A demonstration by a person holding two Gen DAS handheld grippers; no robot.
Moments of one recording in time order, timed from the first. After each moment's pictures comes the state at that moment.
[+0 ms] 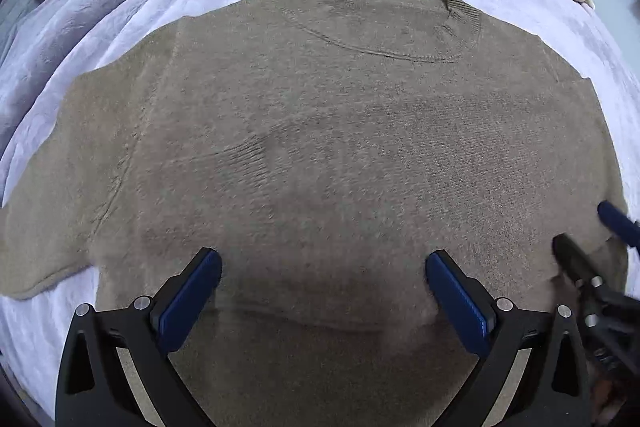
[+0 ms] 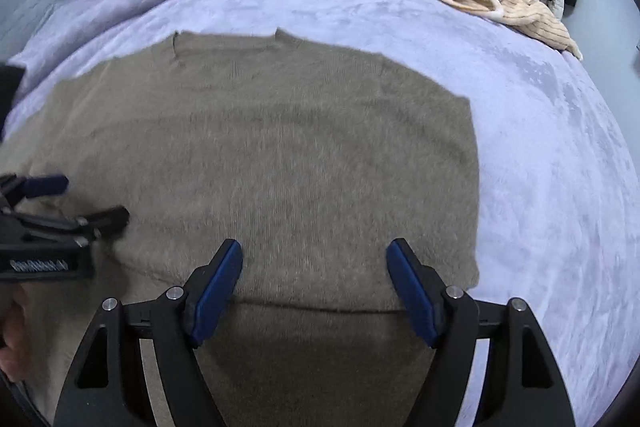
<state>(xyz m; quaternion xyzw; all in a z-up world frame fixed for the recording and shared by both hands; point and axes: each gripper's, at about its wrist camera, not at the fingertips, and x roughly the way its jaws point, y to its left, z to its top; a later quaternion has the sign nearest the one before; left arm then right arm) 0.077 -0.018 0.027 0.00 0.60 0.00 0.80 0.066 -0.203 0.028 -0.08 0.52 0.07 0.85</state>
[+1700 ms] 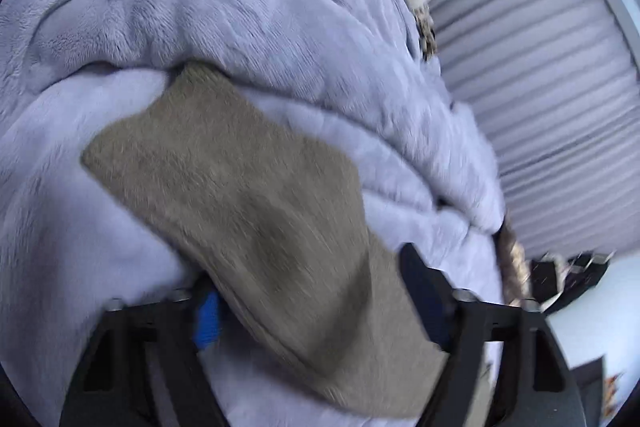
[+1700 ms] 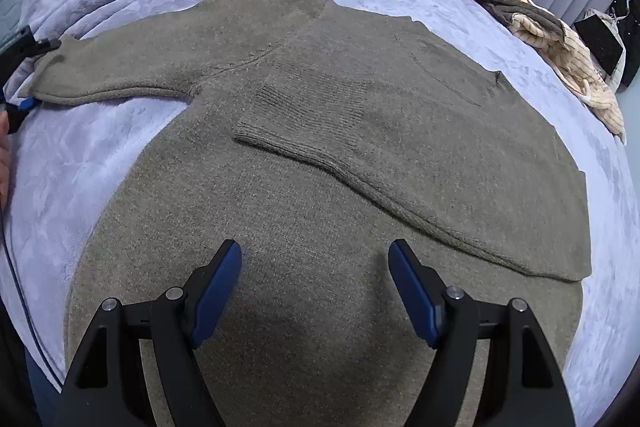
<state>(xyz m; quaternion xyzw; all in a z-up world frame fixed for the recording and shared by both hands) -0.065 0.452 -0.009 -0.51 0.29 0.16 0.79 -0.014 0.009 0.042 -0.18 0.53 0.16 0.82</state>
